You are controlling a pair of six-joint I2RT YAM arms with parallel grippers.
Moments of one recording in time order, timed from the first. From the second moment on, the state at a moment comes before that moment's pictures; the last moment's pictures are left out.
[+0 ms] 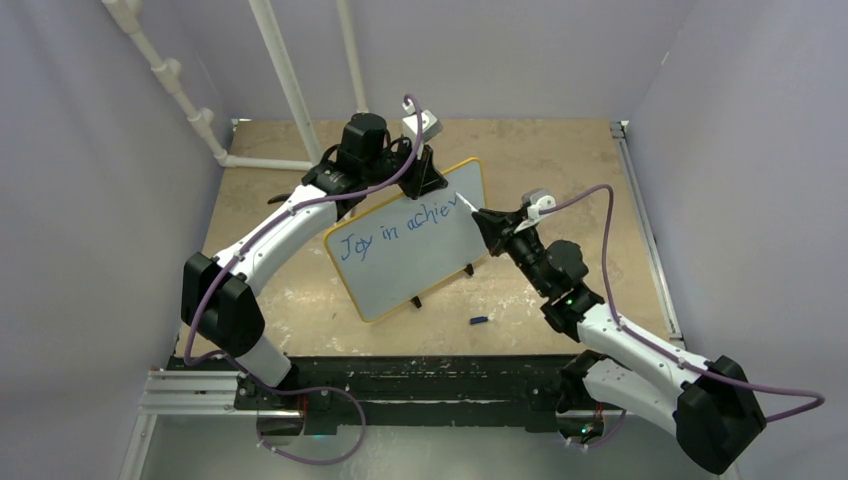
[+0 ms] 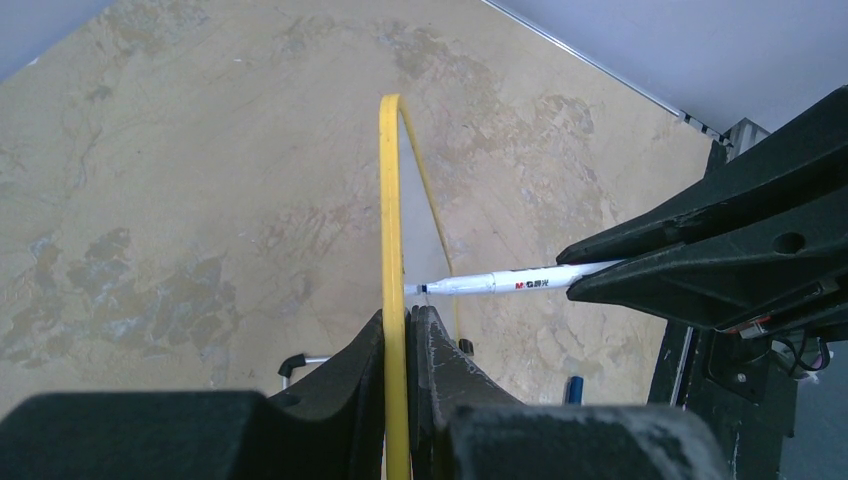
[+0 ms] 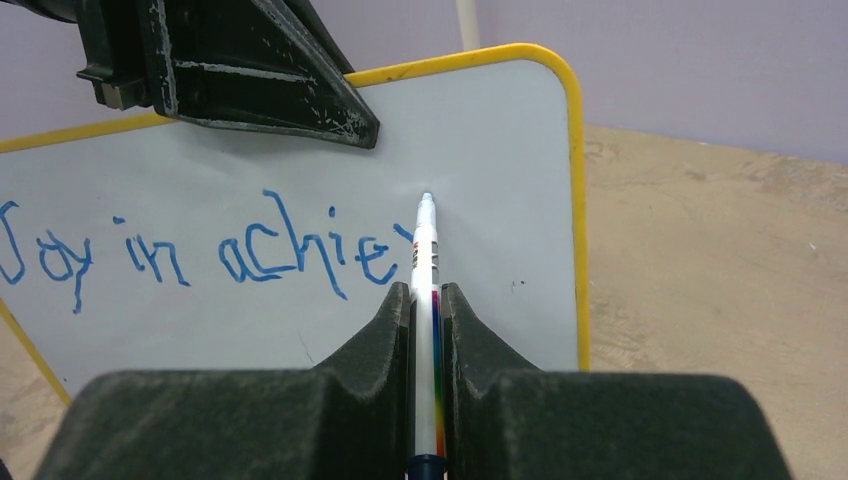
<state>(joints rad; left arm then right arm) -0.55 1.61 1.45 -0.23 0.55 0.00 0.61 0.95 0.44 0.64 0.05 0.19</state>
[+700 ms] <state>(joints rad) -0.55 1.61 1.45 -0.23 0.55 -0.01 0.61 0.90 0.41 0.61 0.06 0.20</state>
